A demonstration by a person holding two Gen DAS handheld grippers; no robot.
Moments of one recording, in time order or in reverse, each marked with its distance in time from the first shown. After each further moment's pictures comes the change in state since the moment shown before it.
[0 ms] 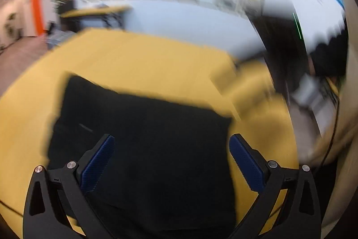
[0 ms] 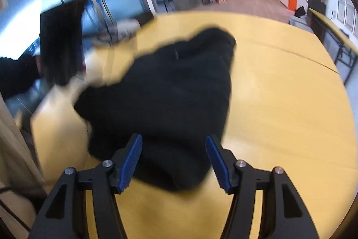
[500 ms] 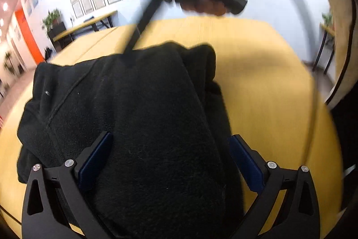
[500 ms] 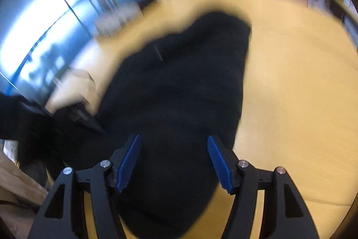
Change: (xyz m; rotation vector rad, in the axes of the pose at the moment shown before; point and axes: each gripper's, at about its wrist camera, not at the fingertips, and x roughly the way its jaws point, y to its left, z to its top) left arm 0.026 -0.041 -0.049 0.106 -0.050 0.084; right arm 0.091 -0.052 0.050 0.044 0.226 0.101
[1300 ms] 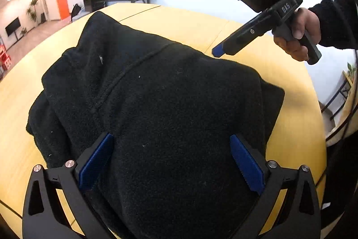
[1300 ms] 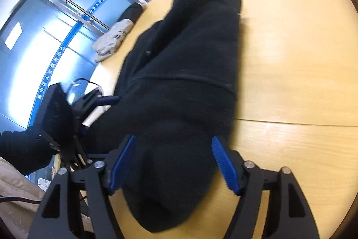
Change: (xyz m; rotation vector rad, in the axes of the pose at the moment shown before) left arm -0.035 0.074 -0.010 -0.309 0.071 0.101; right arm -0.010 -0.008 -0.036 0.279 -0.036 0.124
